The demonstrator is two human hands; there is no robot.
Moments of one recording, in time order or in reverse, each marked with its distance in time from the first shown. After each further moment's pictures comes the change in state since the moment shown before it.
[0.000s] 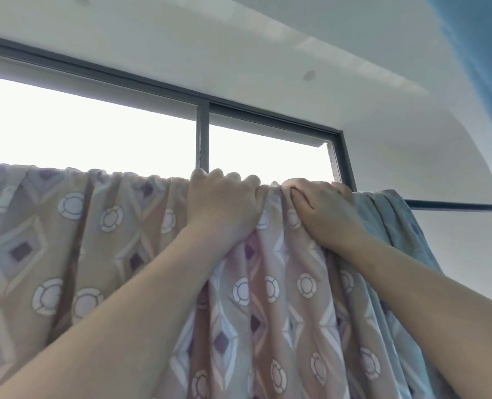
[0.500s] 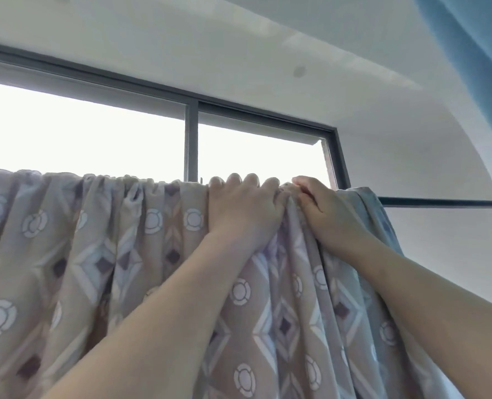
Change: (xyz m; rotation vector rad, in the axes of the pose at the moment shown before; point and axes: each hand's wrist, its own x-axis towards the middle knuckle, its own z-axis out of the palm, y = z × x) left_hand 0.020 0.074 0.035 -0.033 -0.081 0.018; right_hand -0.013 0.068 -0.005 0.318 0.033 0.079
